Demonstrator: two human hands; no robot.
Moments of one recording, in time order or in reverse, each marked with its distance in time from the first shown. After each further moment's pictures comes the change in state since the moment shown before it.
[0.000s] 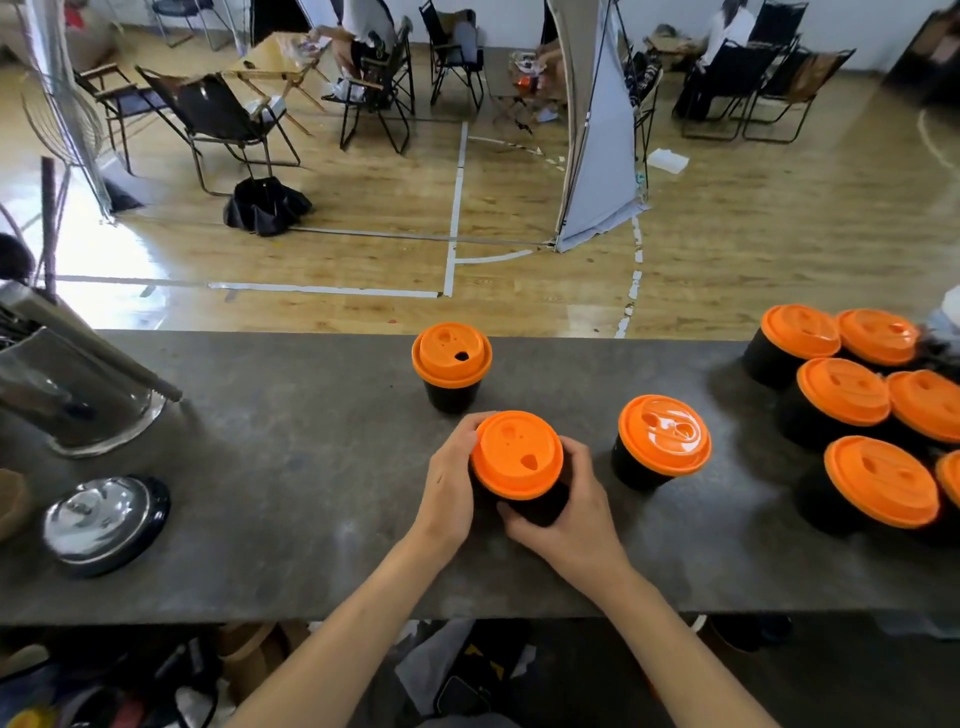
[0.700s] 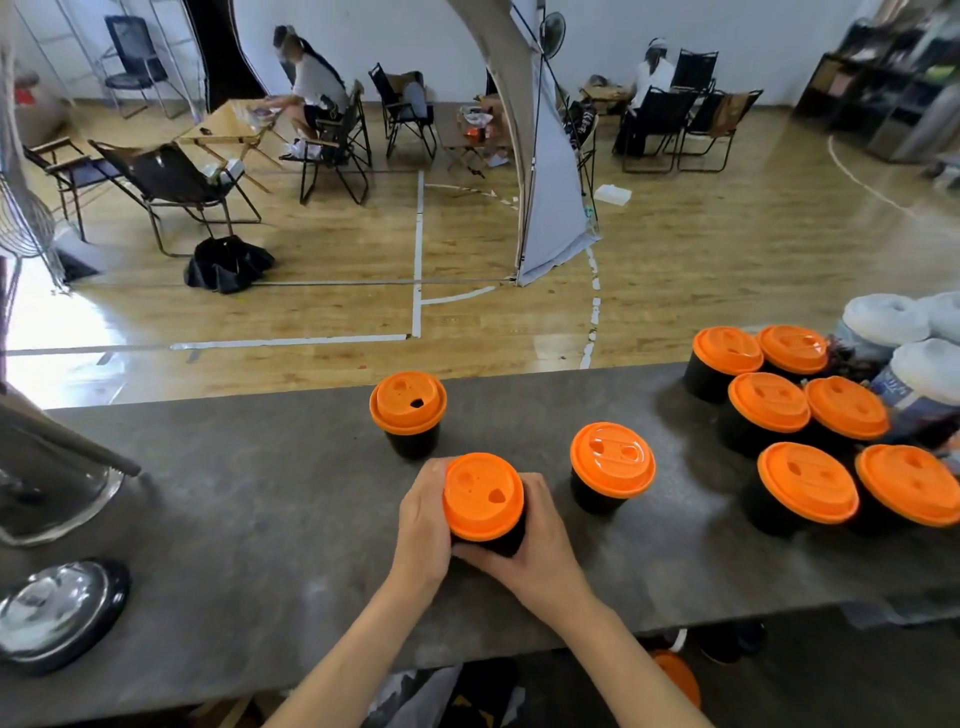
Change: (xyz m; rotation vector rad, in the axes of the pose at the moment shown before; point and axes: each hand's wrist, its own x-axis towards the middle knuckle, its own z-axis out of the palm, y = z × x) left_hand 0.001 0.003 0.010 0.084 0.082 -0.020; right_hand 0.002 -0.009 0.000 0.030 0.045 -0.005
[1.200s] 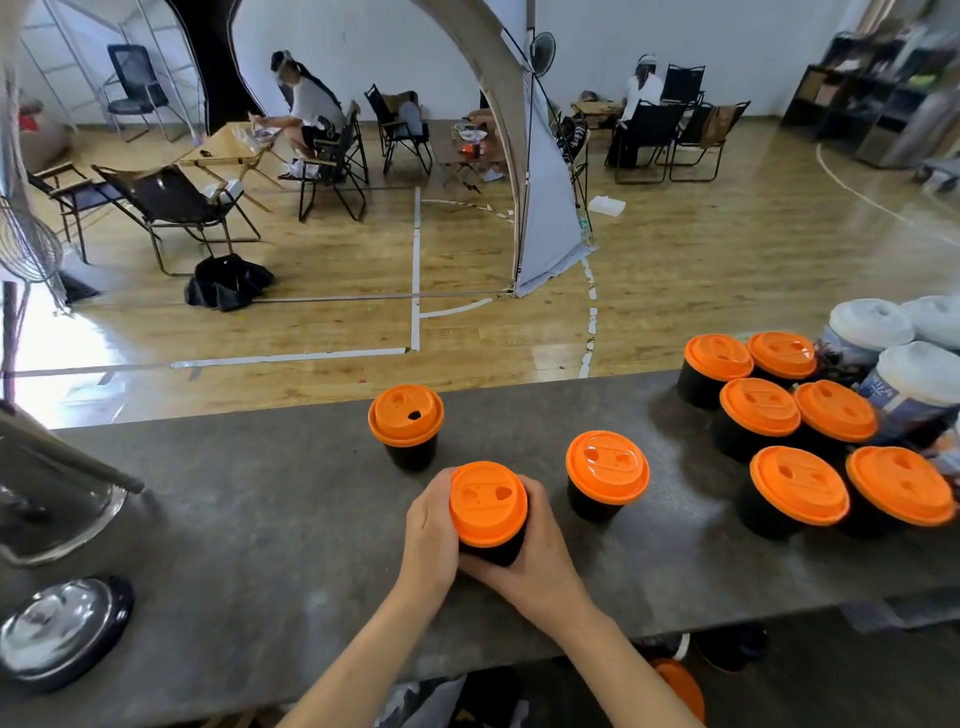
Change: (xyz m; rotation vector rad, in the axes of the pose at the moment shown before) left_hand -0.003 0.008 0.009 0.032 0.029 -0.054; right_hand -0.003 0.000 0.002 0.056 0.029 0.011
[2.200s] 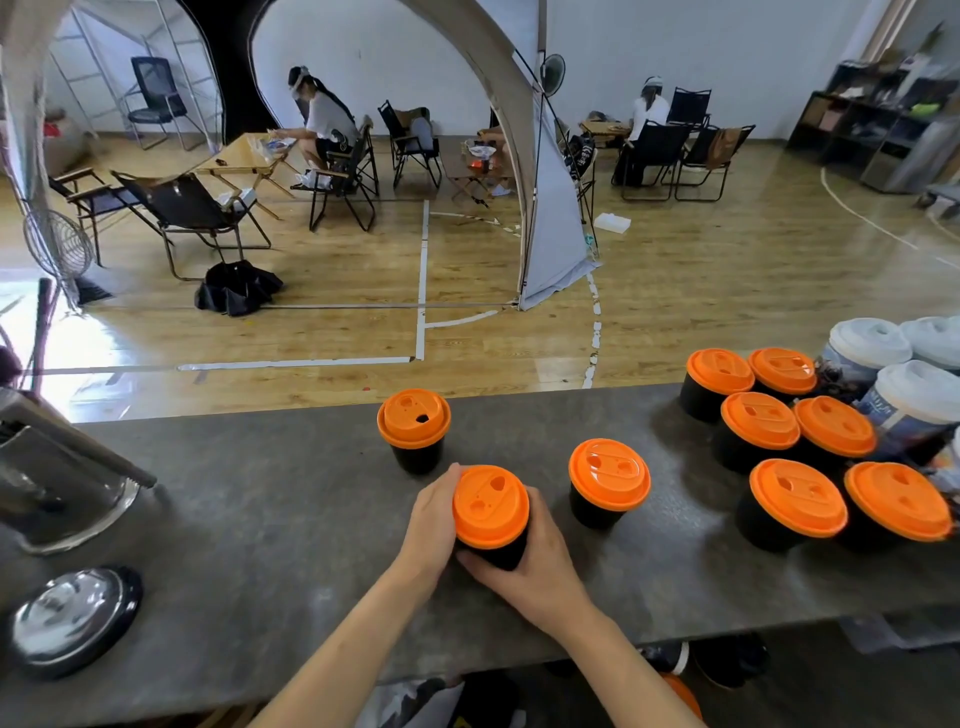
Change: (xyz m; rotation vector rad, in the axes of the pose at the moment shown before) left_hand 0.010 0.017 -0.005 -0.020 -0.079 -0.176; right_hand 0.001 0.003 -0.002 -0.049 -0.035 0.036
